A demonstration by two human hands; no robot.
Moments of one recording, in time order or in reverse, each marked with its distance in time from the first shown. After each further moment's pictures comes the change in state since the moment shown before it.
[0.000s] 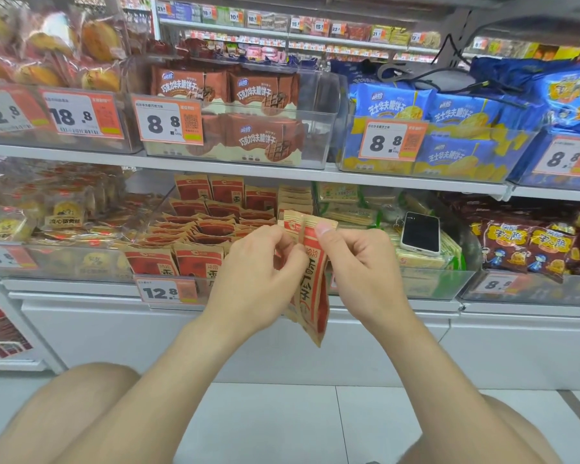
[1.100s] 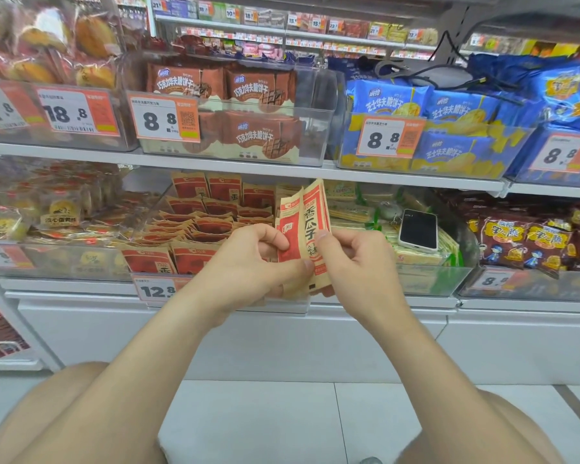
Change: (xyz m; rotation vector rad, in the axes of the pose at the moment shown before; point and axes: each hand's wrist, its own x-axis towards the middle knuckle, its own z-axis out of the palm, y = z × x) left_hand 0.009 0.007 -0.020 -0.485 -0.313 -0.414; right_hand -0.001 0.003 0.001 -0.097 0.043 0.183
